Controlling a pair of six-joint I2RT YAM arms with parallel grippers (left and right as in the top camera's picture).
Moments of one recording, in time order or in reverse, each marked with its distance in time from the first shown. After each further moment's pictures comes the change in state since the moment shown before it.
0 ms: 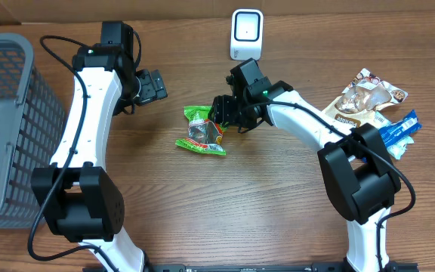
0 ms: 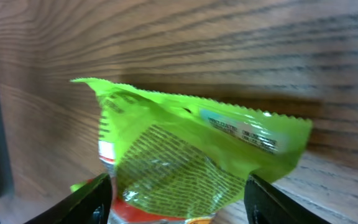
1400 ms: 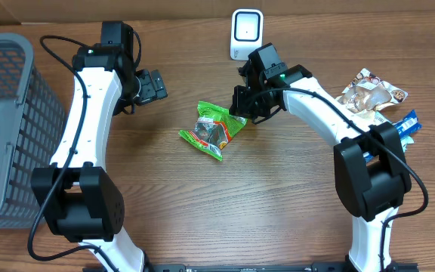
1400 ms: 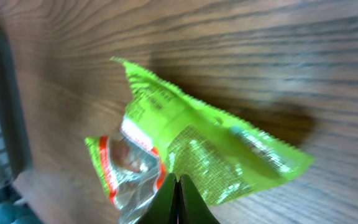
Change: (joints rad) left arm 0.000 0.000 0.000 0.001 -0.001 0.000; right arm -0.090 -0.017 0.091 -0.192 -0.117 -0.127
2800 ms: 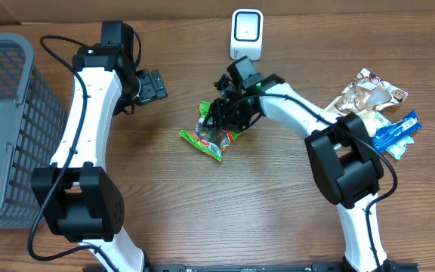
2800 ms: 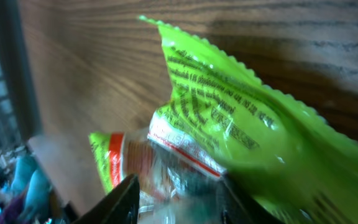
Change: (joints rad) left arm 0.000 0.000 0.000 0.000 0.000 0.000; right arm 0.070 0.159 0.066 0.058 -0.146 -0.032
